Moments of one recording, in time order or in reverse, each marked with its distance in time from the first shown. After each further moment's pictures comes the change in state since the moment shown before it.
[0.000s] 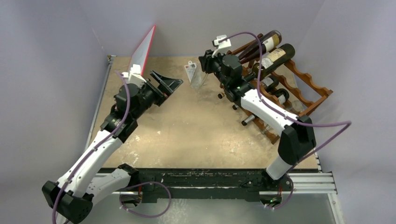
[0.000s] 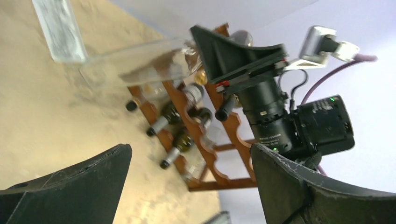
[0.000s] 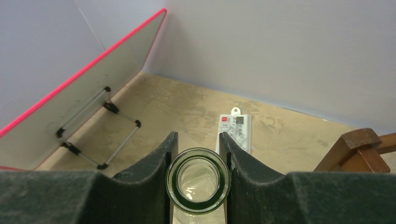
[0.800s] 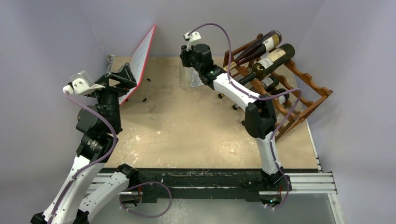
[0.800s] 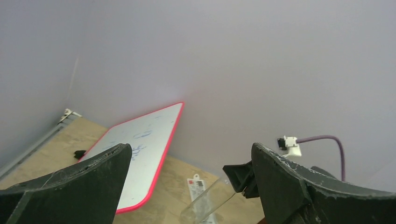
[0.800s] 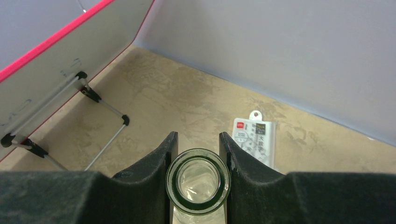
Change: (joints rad) left arm 0.010 -0.254 0.055 0.191 -0.681 0.766; right arm 0.032 0.504 0.542 -0.184 -0.022 -0.050
